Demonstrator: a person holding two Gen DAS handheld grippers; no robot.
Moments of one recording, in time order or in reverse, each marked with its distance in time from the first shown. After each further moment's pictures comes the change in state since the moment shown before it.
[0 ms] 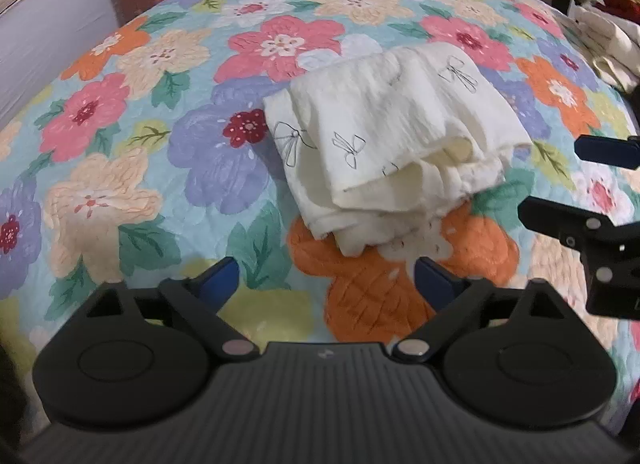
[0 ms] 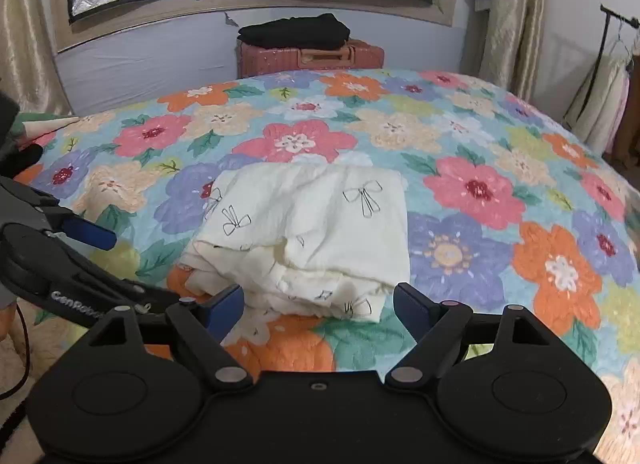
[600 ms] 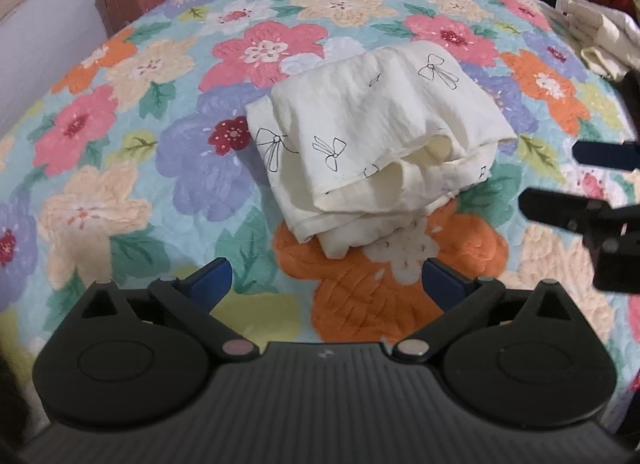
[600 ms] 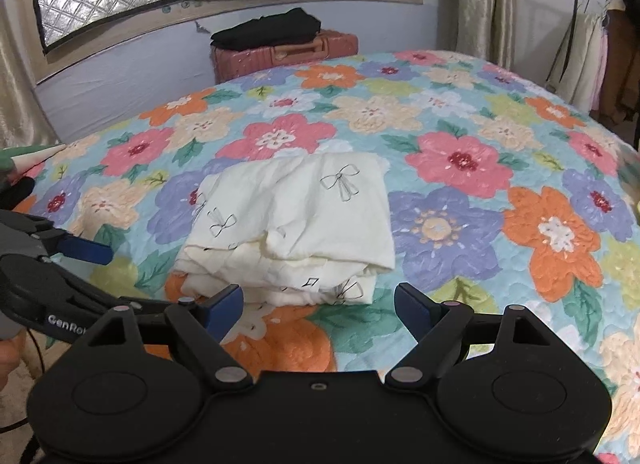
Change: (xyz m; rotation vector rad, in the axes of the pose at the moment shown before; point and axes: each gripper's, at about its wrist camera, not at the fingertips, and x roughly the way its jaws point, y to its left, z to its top) left arm -0.002 -0.009 0.003 0.022 -0.009 -0.007; right arm -0.003 -0.014 -0.005 0.115 0.015 0.006
